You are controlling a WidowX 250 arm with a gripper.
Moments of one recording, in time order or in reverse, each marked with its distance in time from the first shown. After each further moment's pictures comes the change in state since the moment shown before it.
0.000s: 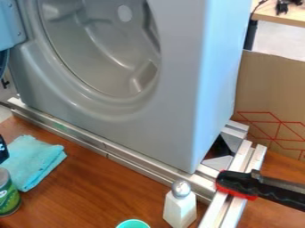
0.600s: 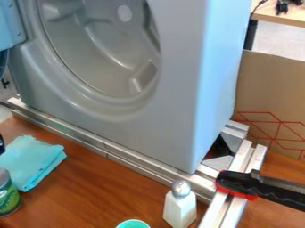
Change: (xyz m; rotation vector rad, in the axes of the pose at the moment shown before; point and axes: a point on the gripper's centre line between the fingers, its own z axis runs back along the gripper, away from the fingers) arm 0.002 0.024 -0.006 0.080 0.007 0.035
